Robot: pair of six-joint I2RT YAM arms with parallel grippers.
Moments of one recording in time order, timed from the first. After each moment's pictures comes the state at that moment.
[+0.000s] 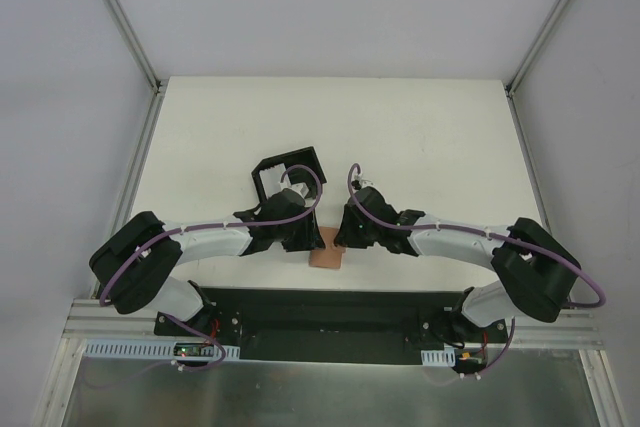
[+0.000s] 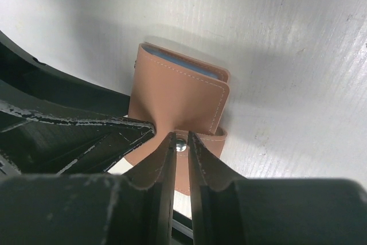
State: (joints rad) left arm -0.82 1.44 0.58 -0.04 0.10 -0.87; right arm 0.92 1.45 0.70 -0.12 0.01 0.86
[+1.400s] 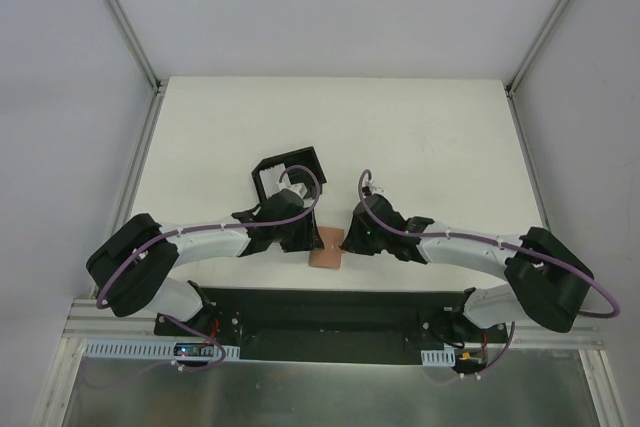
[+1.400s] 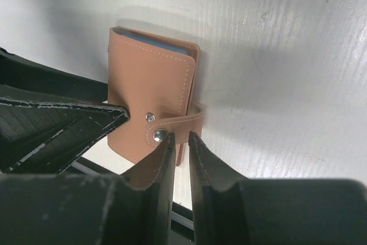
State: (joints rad) left arm -0.82 1.42 0.58 -0.05 0.10 -0.87; right arm 0.93 1.37 0.63 -0.15 0.05 0.93
